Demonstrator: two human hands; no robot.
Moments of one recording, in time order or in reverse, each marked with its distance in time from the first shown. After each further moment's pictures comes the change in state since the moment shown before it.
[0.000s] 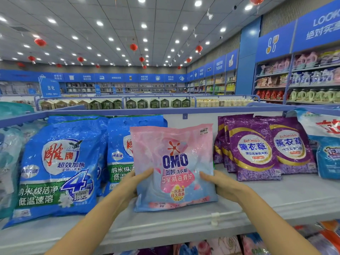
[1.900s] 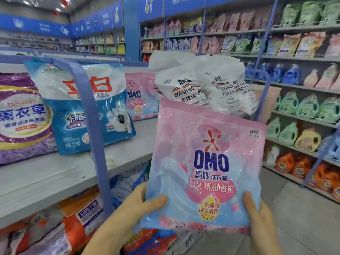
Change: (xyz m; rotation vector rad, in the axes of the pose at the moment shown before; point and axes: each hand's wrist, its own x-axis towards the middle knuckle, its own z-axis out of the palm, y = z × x) left_hand -0.024 -0.101 0.712 -0.290 -0.859 -0.127; right_hand -0.484 0.137 -0.483 0.200 1.279 -0.213
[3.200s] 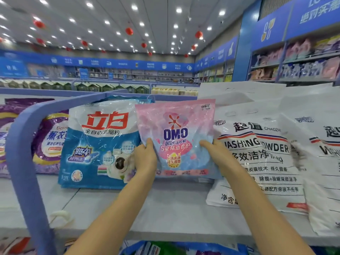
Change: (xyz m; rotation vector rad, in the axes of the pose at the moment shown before) left_hand 0.286 0.105 -0.051 0.478 1.600 0.340; right_hand 0.375 -0.064 0.231 -0.230 -0.931 -0.100
